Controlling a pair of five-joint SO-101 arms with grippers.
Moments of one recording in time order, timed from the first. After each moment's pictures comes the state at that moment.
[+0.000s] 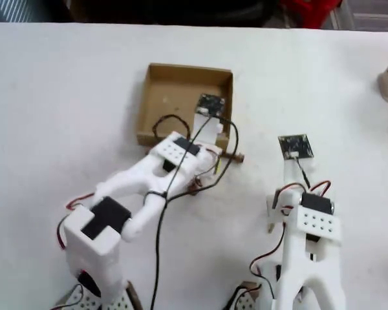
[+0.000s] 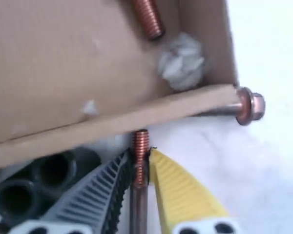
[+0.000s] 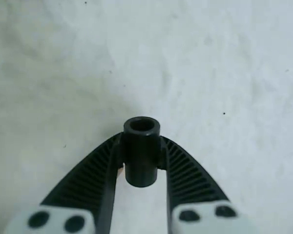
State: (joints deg) left arm 28.7 18.9 20.0 39.3 23.0; right arm 12.7 -42.8 67.5 55.4 22.3
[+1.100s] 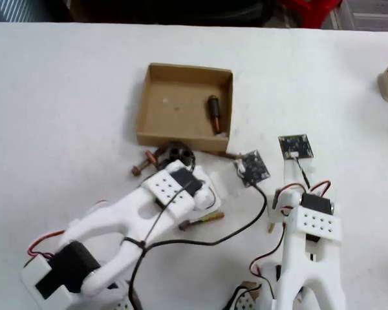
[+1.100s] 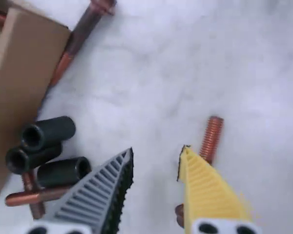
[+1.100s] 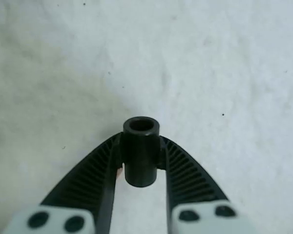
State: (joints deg) left arm 39.6 -7.3 37.9 53.8 -15.5; right arm 12.7 -42.8 67.9 54.7 22.3
